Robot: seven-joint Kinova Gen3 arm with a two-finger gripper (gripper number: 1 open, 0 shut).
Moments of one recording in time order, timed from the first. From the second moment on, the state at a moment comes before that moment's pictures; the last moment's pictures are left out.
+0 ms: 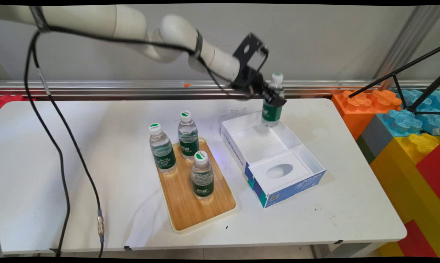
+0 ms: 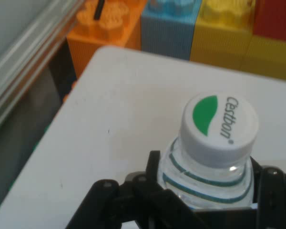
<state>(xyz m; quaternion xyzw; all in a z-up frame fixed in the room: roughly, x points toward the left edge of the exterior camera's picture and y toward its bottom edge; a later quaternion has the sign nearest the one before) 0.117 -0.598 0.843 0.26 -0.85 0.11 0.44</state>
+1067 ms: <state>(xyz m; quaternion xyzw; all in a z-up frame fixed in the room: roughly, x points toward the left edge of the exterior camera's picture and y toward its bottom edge) 0.203 -0.496 1.067 0.26 -0.86 0.11 0.43</state>
